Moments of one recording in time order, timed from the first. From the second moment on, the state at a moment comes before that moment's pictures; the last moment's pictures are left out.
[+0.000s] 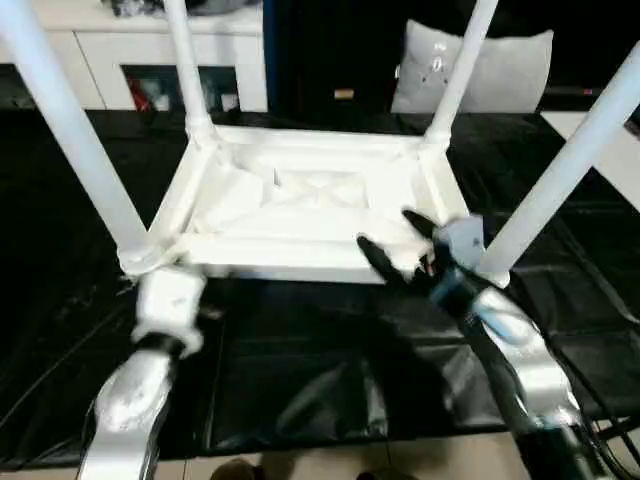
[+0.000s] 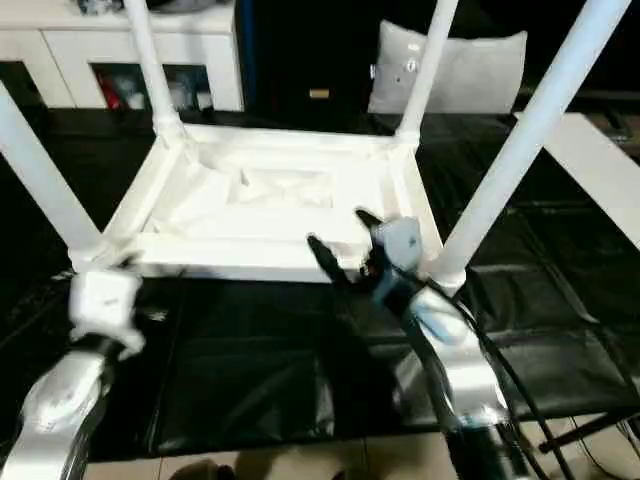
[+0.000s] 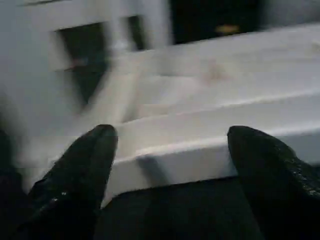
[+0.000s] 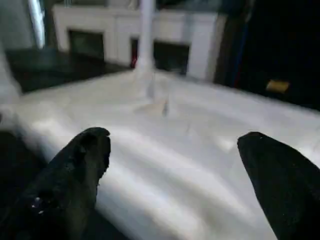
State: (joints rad) left arm 0.13 0.14 0.13 -0.10 0.04 -0.06 -0.11; right arm -0.17 -0.25 0.10 0.05 0.25 0.08 0.56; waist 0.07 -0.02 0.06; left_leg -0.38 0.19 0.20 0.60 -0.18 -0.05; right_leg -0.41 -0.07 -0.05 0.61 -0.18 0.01
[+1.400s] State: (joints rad) left arm -0.37 0.35 0.27 0.56 -0.17 -0.14 -0.37; right arm -0.18 -0.30 0.17 0.07 0.14 0.39 0.48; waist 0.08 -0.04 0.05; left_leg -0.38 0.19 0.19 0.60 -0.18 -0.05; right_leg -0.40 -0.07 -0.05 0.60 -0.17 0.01
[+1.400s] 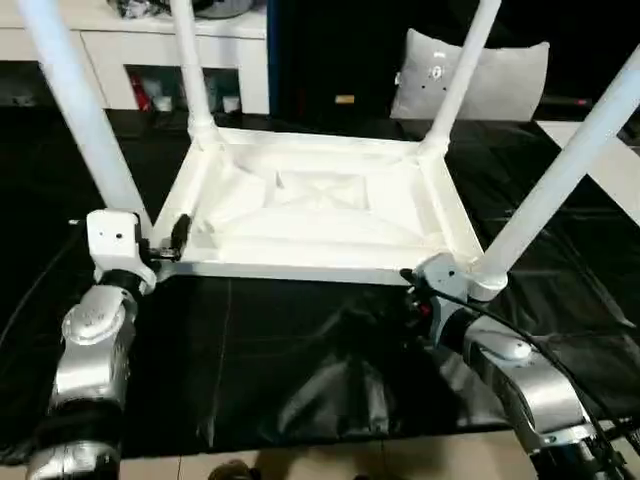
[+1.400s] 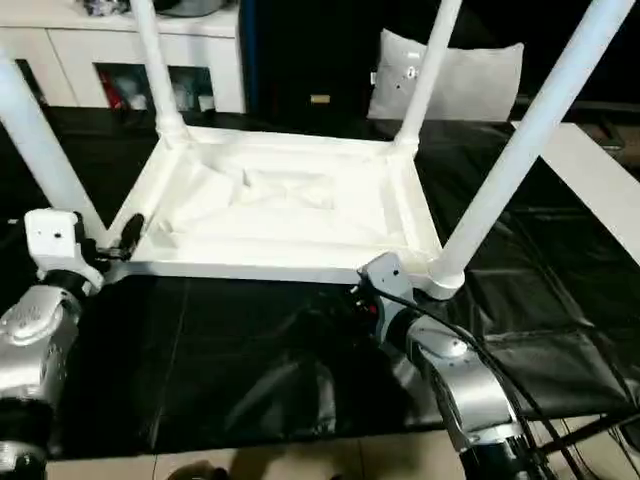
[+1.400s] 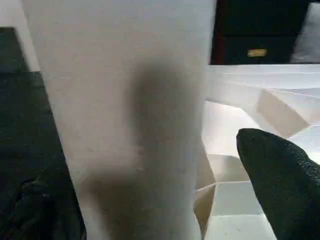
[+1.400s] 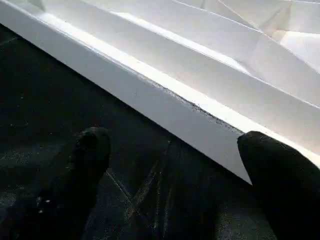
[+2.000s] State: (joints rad) left arm -0.28 0.45 0.09 0.36 -0.44 0.17 -1.08; right arm -0.19 -0.31 0.16 0.13 0.11 0.40 0.47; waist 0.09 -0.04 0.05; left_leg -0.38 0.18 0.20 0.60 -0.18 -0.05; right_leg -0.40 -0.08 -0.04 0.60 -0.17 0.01
